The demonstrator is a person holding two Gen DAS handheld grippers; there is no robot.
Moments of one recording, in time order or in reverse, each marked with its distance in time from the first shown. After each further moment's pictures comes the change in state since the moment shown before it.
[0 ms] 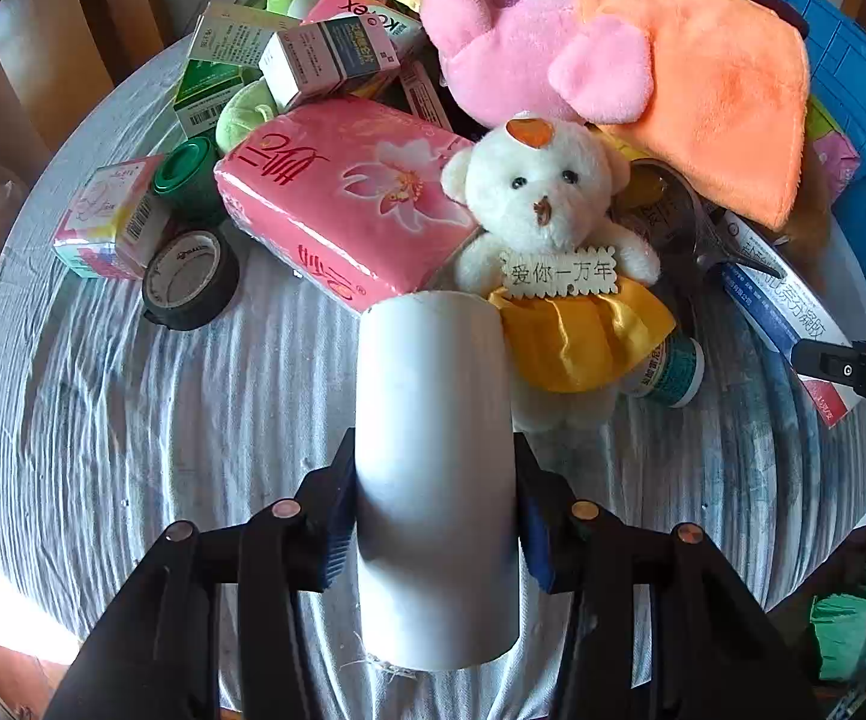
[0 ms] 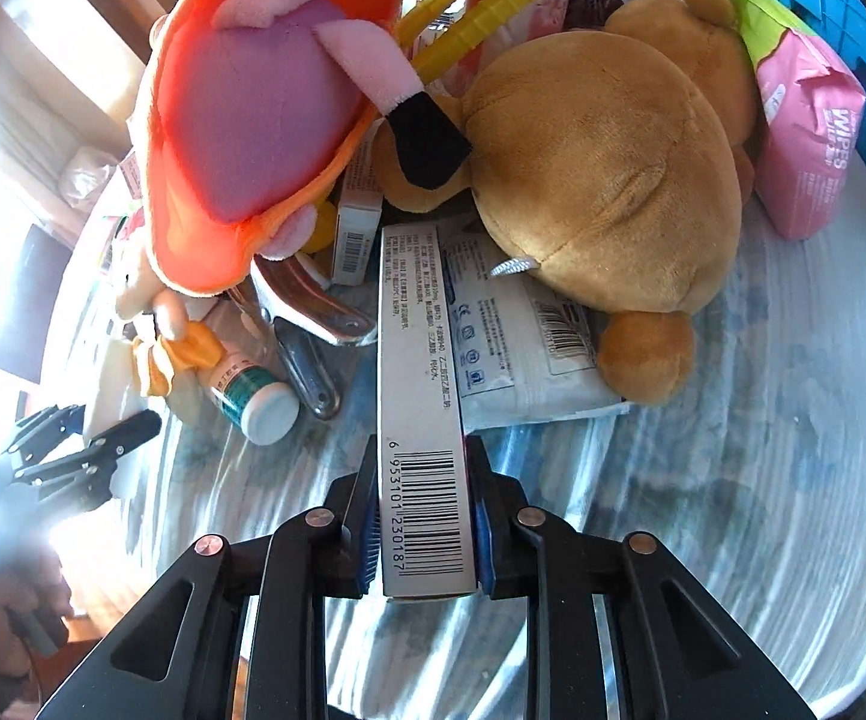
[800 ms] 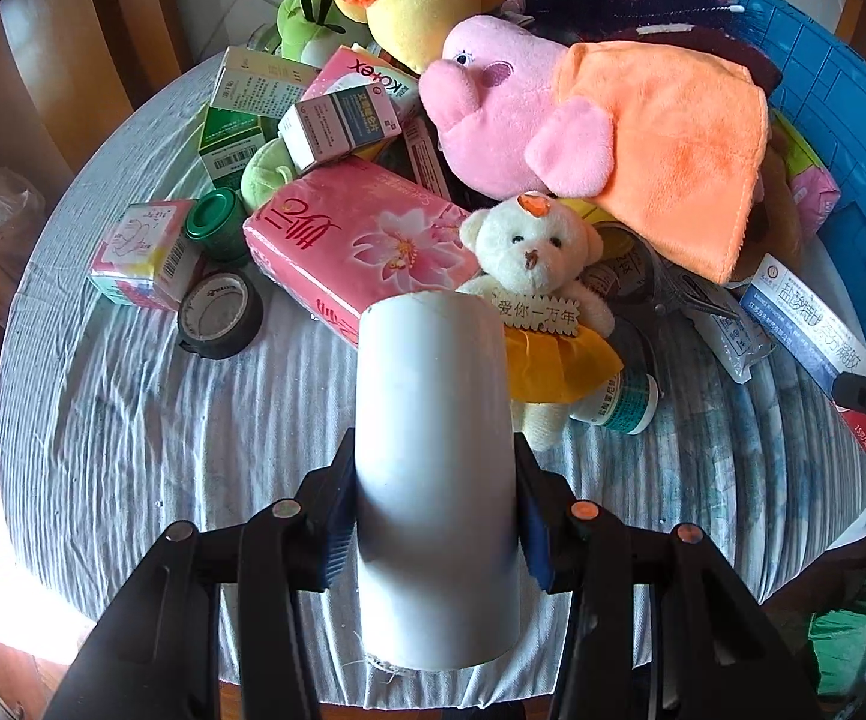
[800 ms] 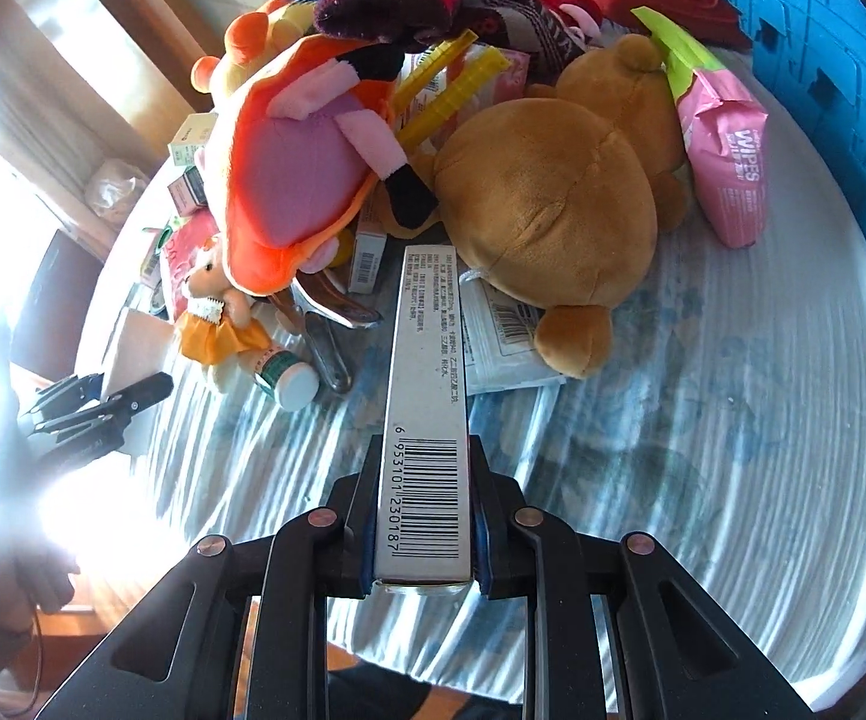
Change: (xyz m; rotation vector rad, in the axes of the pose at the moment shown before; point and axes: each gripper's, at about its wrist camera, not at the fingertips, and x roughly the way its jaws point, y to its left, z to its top) left arm -0.037 -0.010 0.012 -0.021 -0.054 0.020; right arm -0.046 -0.003 -0.028 -0.017 -0.050 0.028
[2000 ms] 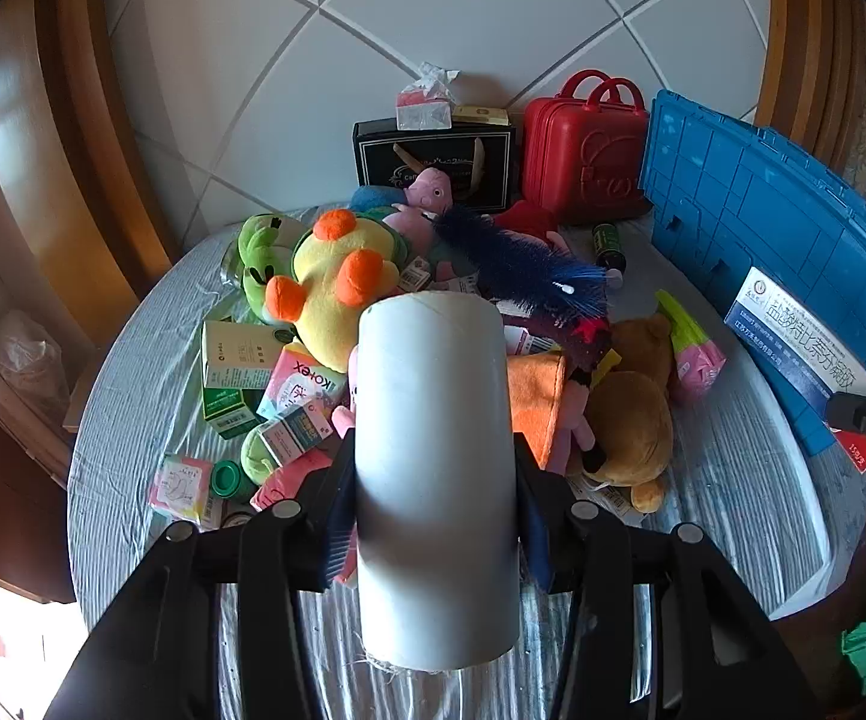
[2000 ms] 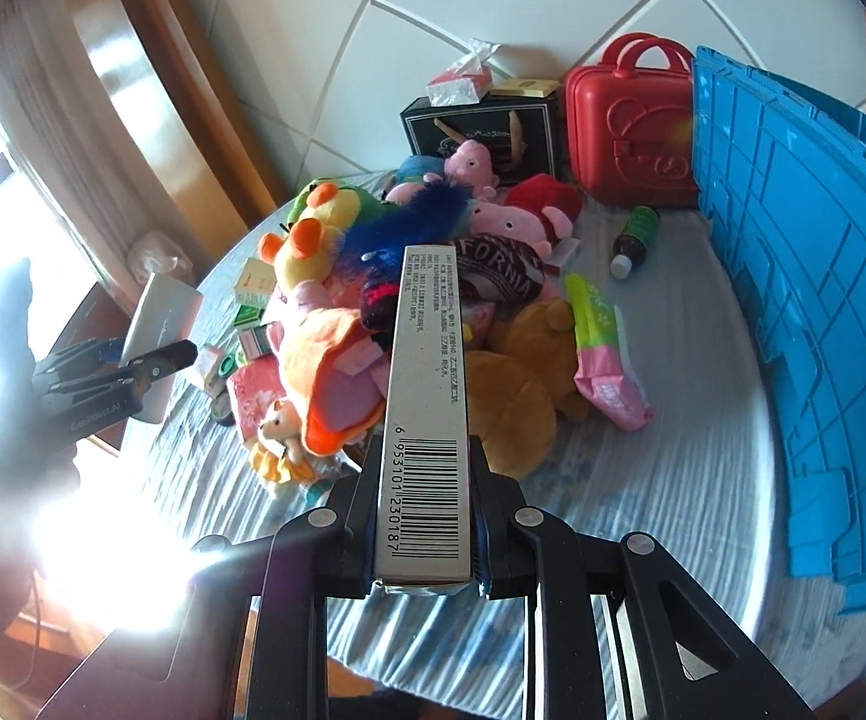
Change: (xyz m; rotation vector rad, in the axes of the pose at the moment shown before) left arm -0.129 -0.079 0.112 0.129 -0.277 0.017; right arm -0.162 -0.014 0.047 -0.092 -0.260 0.014
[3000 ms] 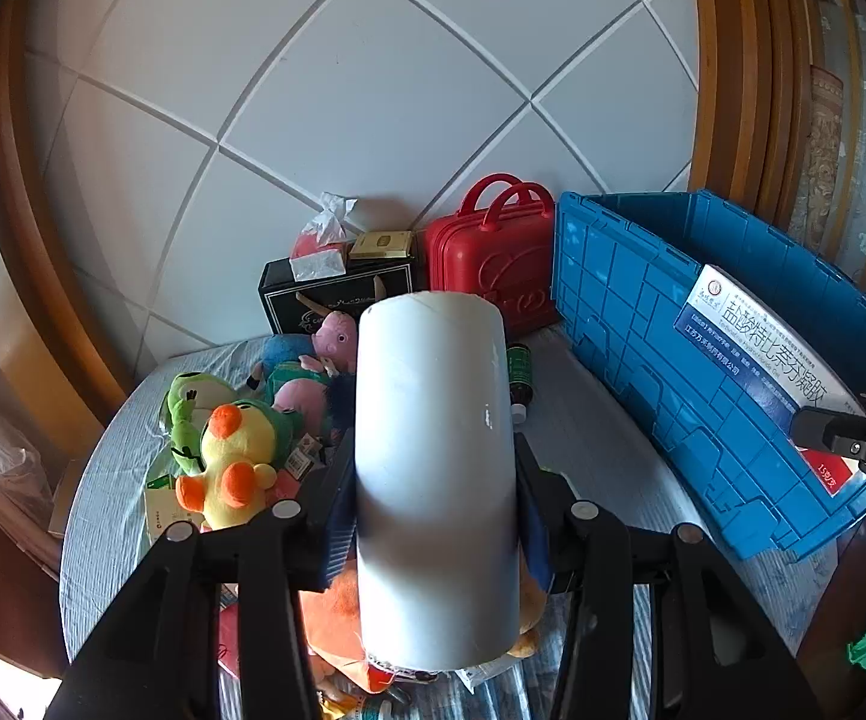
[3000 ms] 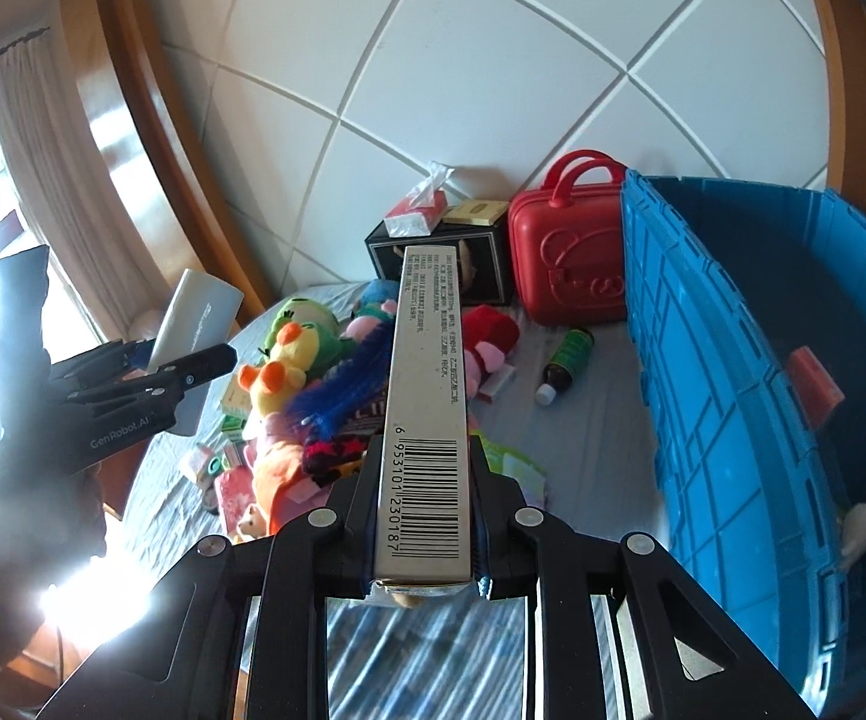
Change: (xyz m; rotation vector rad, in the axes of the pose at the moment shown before) left arm -0.032 -0.127 0.118 0.080 -0.161 -0.057; right arm -0.100 -0.079 0.068 0.007 -0.197 -0.007
